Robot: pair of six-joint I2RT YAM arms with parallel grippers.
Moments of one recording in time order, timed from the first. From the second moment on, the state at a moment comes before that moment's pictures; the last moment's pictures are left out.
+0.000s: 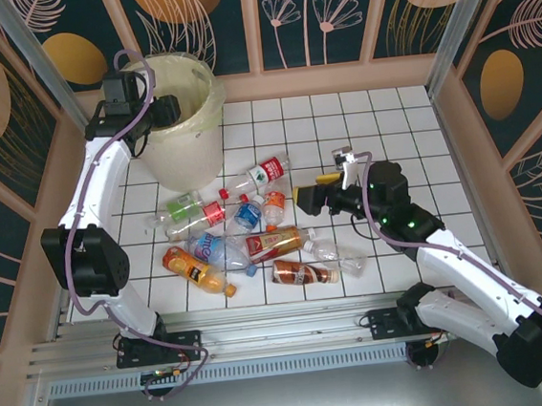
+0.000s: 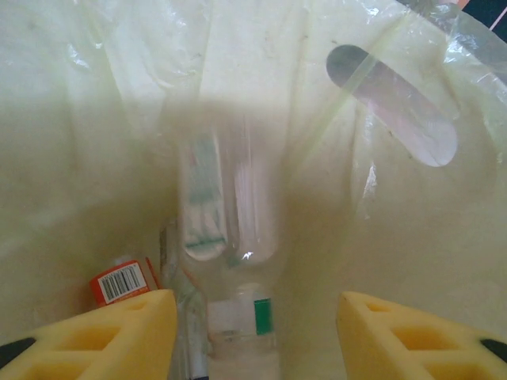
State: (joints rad) left arm -0.10 1.75 1.74 -0.58 0.13 -0.19; right arm 0.57 0.90 0.69 -0.05 -0.38 0.50
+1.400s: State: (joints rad) left arm -0.38 1.23 1.26 -0.35 0.49 -0.28; right arm 0.57 0.77 0.69 -0.39 -0.29 0.47
